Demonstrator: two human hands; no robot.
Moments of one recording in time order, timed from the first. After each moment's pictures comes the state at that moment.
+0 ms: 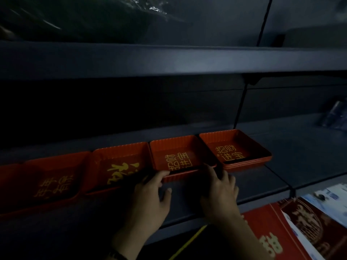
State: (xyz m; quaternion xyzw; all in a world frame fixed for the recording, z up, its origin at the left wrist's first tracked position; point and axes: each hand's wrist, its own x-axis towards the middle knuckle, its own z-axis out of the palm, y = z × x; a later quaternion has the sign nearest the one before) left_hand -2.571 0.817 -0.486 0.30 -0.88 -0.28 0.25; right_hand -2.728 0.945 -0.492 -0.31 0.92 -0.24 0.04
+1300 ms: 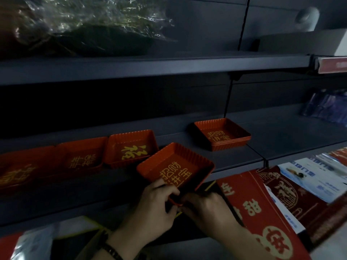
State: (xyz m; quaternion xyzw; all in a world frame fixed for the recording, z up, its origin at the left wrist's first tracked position) left_hand -2.471 0.904 -0.483 0.16 -0.93 -0.25 0.20; right_hand -2.626 1.047 -0.510 -0.60 0.75 -0.25 -0.07
